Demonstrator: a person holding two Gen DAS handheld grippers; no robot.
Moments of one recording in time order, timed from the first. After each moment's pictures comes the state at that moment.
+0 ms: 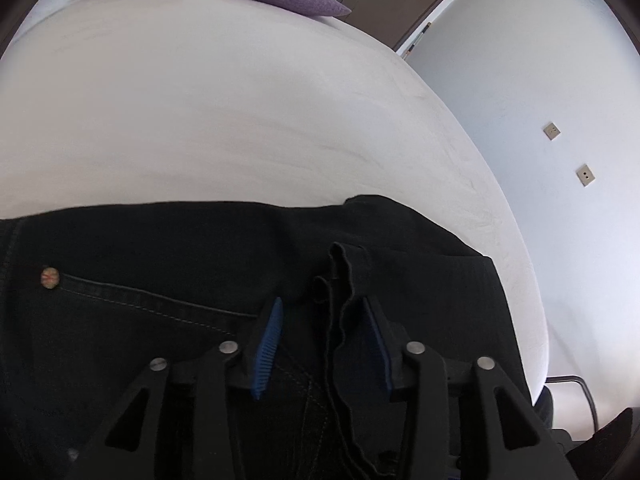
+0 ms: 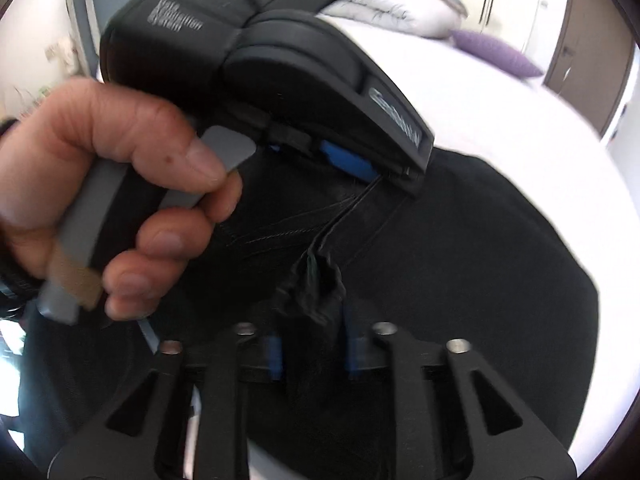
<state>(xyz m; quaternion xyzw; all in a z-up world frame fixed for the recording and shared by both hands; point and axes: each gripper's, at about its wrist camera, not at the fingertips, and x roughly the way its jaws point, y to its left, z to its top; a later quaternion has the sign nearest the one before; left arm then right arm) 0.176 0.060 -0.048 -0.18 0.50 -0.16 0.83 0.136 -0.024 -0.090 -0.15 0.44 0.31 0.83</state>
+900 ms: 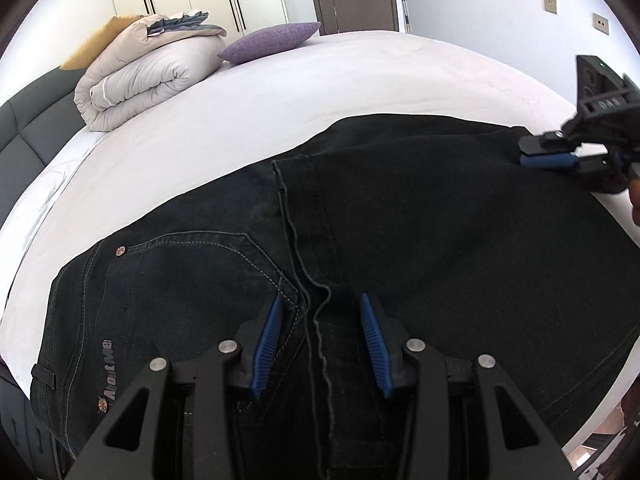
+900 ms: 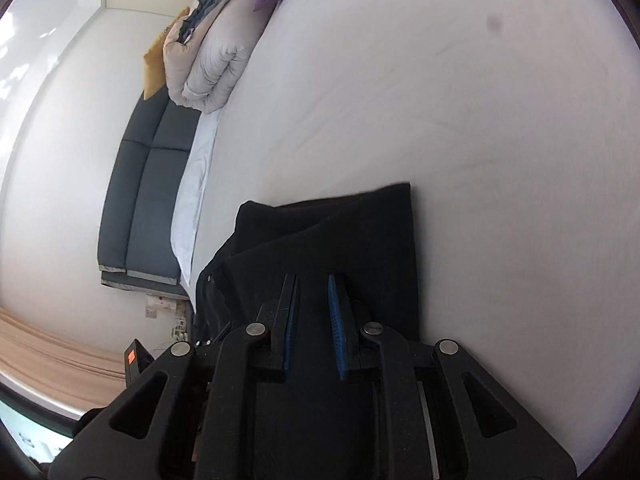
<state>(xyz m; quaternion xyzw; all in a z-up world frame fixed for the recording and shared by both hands) 0.081 -0.032 -0.062 0.10 0.44 -0.05 0.89 0.341 -0.327 -0.167 0.39 0.53 0.29 0.70</state>
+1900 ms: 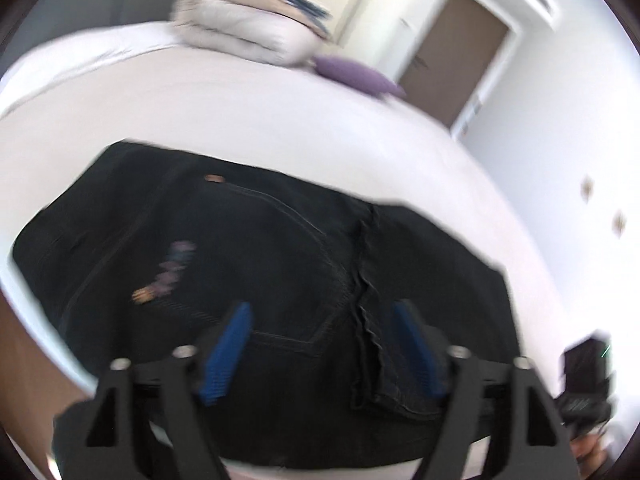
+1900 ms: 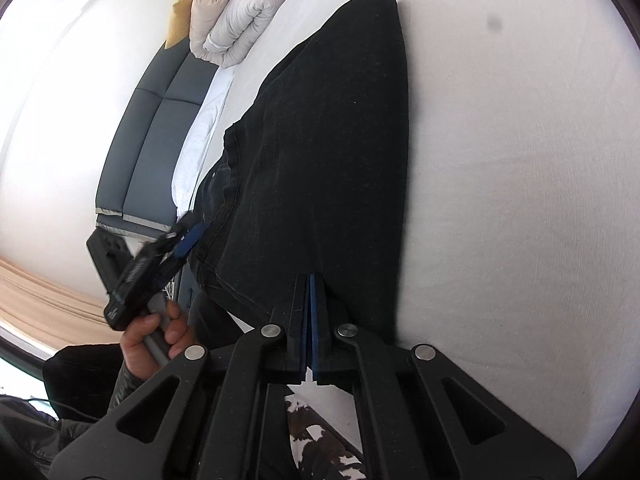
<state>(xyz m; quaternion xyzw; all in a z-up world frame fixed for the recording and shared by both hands) 0.019 0.080 -0.021 -0.25 0.37 0.00 0.90 0.150 -0.259 -0.160 0.33 0.54 0.32 0.71</state>
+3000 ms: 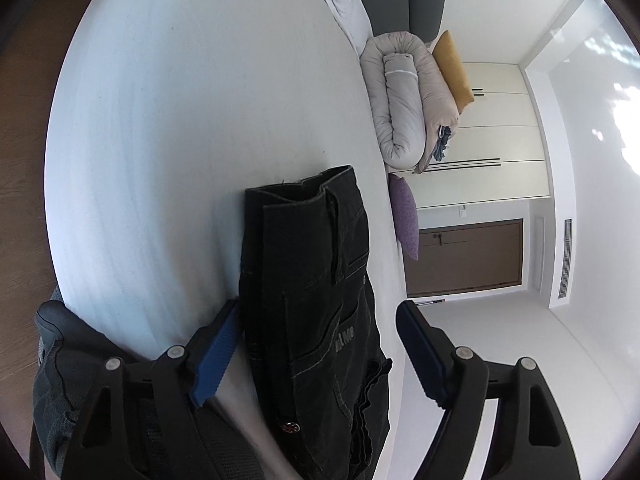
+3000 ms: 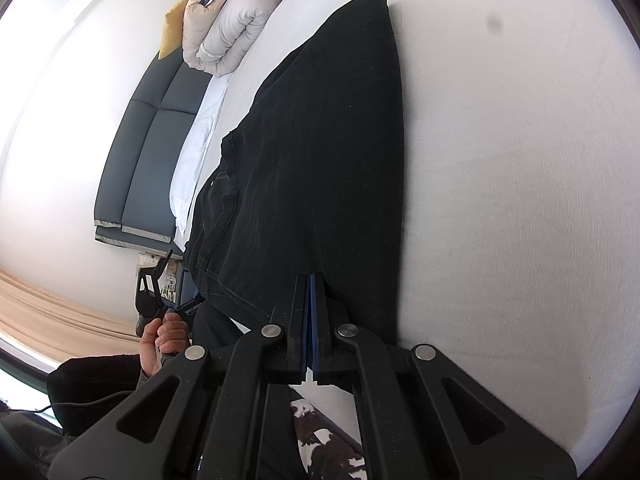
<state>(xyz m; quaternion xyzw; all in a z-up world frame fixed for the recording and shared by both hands) -0.035 0.241 -0.104 -0.64 0.23 0.04 0.73 0.150 -0.282 -0.164 0.34 0.53 0.31 0.71</state>
